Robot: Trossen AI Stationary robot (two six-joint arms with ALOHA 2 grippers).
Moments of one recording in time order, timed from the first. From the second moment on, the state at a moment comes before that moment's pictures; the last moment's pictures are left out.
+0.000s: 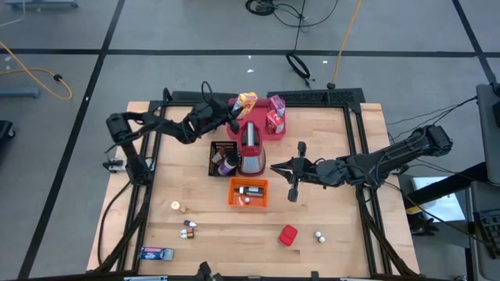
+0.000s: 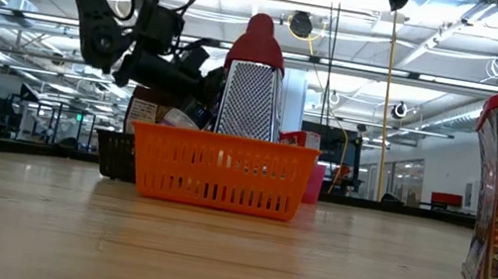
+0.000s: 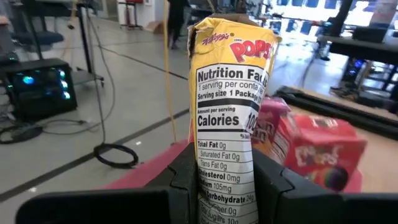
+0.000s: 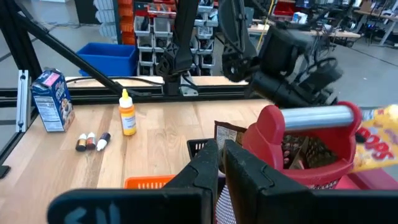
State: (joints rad) left arm 0.55 1.78 0.68 1.00 -0.06 -0.09; right arm 0.32 1.22 0.86 0.13 0.52 0.06
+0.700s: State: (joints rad) left arm 0.55 1.85 0.70 1.01 0.00 -0.11; right arm 0.32 1.22 0.86 0.13 0.52 0.06
